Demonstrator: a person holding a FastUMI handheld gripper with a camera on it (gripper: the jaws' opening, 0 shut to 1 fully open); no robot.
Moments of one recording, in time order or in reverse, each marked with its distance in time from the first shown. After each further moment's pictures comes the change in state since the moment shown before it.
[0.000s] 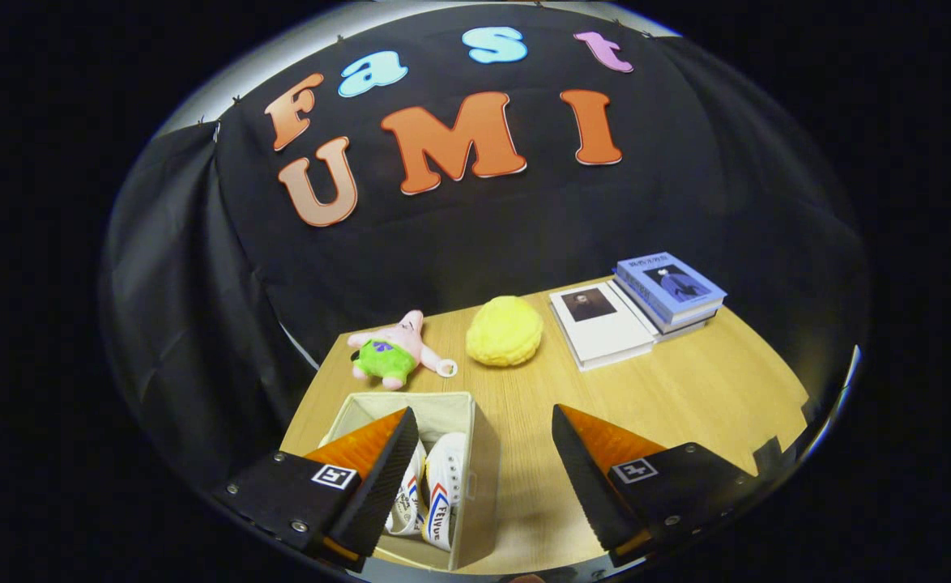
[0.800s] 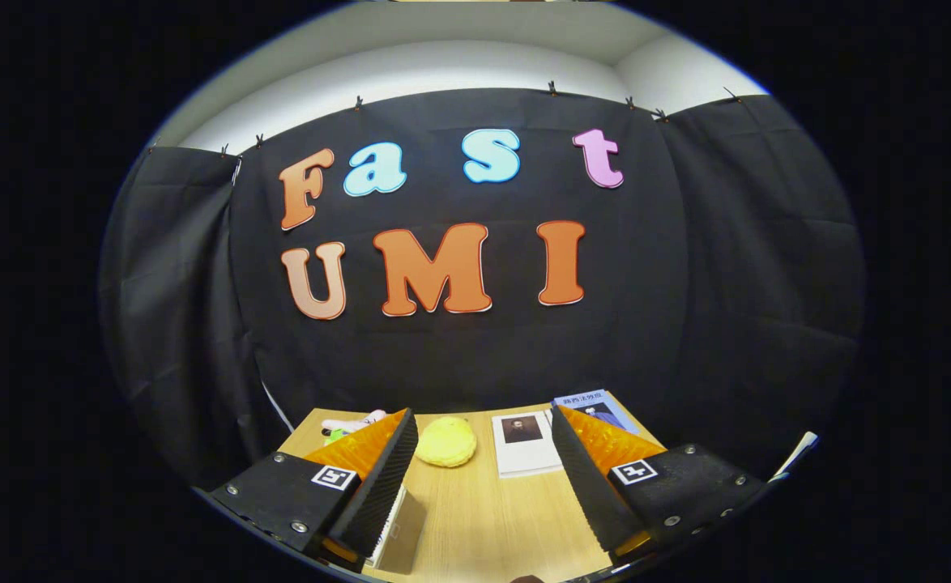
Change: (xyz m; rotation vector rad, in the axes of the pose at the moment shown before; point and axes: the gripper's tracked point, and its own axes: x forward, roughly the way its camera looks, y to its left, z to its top) arm -0.121 -0.087 0.173 -0.126 -0.326 -0.081
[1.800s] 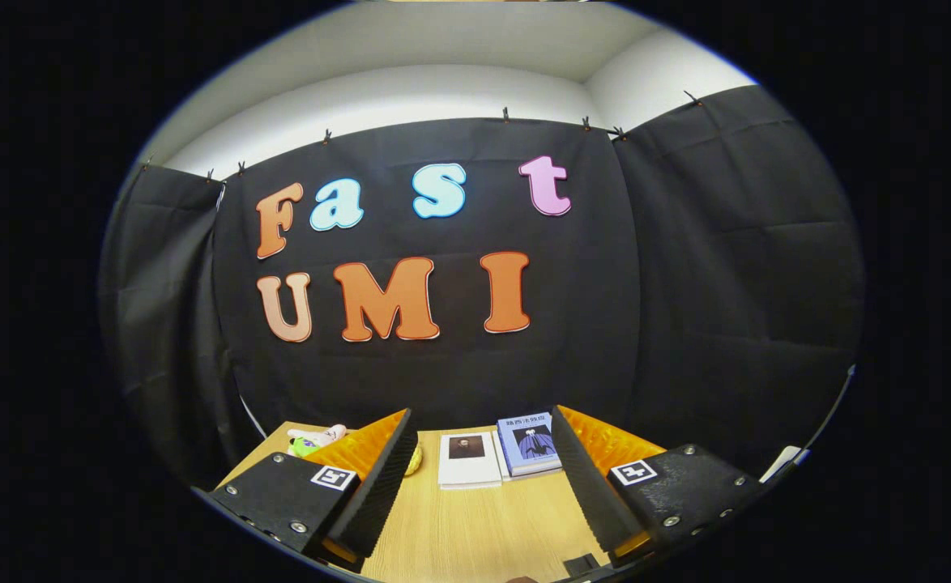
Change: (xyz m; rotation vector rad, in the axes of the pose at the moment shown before) arm -0.040 -0.126 0.007 0.043 -0.096 -0.031
